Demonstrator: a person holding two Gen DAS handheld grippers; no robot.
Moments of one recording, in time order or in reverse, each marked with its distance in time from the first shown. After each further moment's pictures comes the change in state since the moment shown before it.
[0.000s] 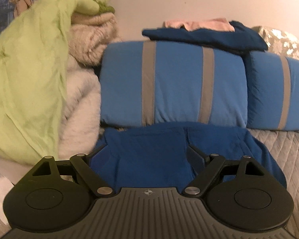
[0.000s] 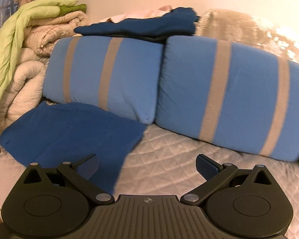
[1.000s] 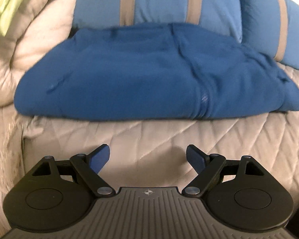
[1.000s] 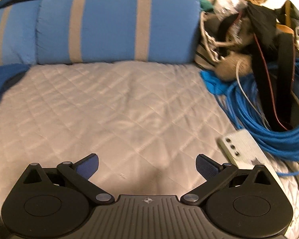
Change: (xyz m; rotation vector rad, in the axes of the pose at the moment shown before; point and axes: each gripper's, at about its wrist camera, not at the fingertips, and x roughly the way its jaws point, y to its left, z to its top) left arm 0.069 -0.010 -0.163 -0.016 0.293 -0.090; right arm -0.035 -0.160 -0.200 0.242 0.192 -0.461
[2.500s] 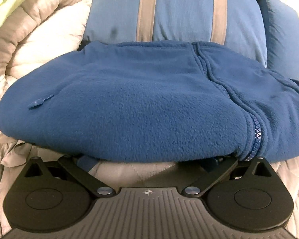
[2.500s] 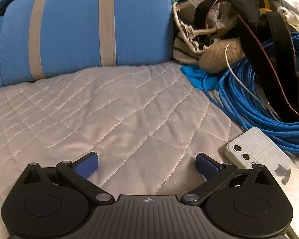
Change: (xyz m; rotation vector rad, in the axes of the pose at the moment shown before) left arm 0.059 0.003 0.018 -0.065 -0.178 0.067; right arm 0.085 -0.019 0.005 0.152 -0.107 -0.083
